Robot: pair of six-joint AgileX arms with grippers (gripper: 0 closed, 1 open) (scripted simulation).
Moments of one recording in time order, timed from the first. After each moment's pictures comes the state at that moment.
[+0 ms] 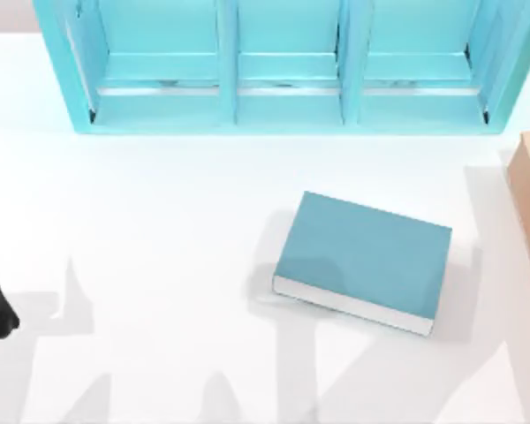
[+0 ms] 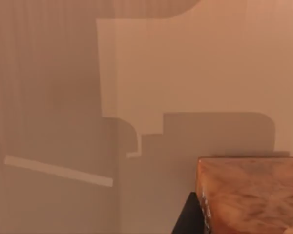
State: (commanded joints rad) left arm 0.00 0.00 0.00 0.00 0.00 0.00; right arm -0.29 1.95 1.25 -0.86 0.00 -0.27
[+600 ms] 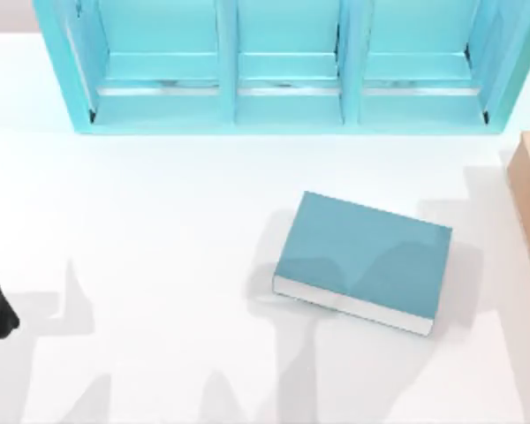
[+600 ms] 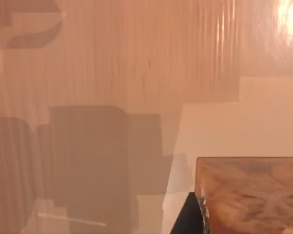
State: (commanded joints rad) left arm 0.00 0.00 0.00 0.00 0.00 0.00; right arm -0.25 1.87 1.38 -0.93 0.02 -0.22
